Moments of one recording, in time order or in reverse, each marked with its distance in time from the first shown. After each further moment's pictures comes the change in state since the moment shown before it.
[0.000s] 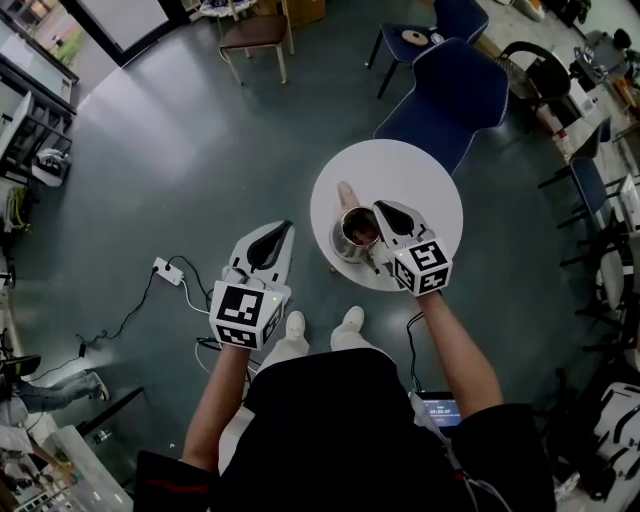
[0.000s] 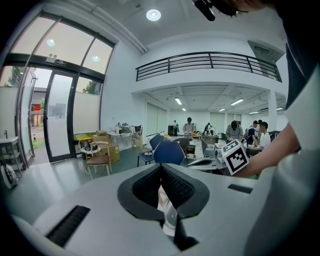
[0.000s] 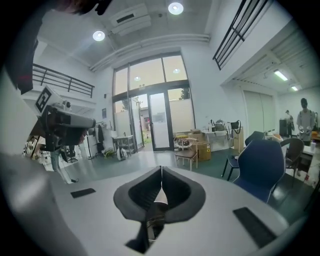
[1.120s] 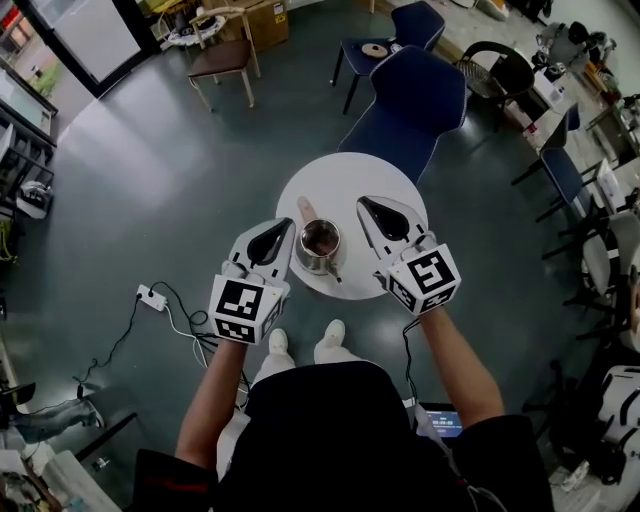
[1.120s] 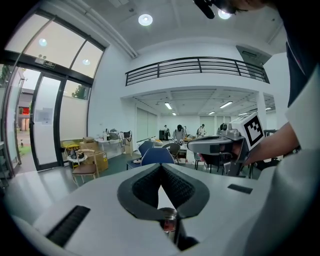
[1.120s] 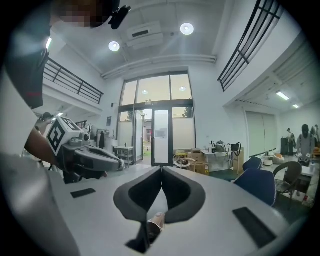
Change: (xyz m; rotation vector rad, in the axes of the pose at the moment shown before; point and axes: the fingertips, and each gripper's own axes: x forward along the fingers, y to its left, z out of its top) left arm 0.049 -0.085 0.040 0.059 -0.067 -0.104; right arm -0.103 -0.011 0.112 -0.106 -0.176 -0.003
